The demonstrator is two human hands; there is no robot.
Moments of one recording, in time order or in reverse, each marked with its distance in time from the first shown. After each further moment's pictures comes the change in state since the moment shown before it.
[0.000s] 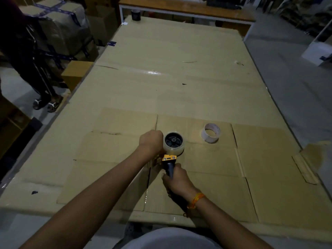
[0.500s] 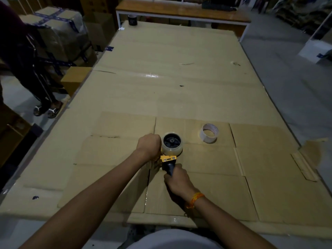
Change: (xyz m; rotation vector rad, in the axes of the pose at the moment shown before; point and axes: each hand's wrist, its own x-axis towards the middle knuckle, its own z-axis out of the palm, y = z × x) left_hand -0.001 -0.007 0.007 -0.038 0.035 0.063; right_hand -0.002 -0.002 -0.002 0.029 0.060 0.026
